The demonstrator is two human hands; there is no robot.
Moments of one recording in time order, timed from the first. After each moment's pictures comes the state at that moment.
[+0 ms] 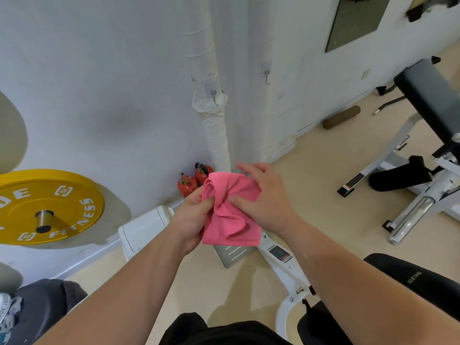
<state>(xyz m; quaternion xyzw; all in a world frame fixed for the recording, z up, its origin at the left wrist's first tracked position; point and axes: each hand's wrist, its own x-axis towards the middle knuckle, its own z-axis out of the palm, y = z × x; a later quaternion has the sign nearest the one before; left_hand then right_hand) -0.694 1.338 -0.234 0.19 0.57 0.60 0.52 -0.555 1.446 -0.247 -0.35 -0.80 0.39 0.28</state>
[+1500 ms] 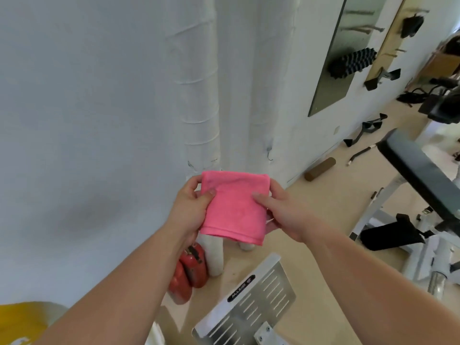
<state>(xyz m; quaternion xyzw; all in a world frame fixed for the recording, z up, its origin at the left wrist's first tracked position) -0.937 1.611 -0.178 0.29 0.61 0.61 0.41 -0.741 1.700 -0.172 -0.39 -0.61 0.66 0.21</state>
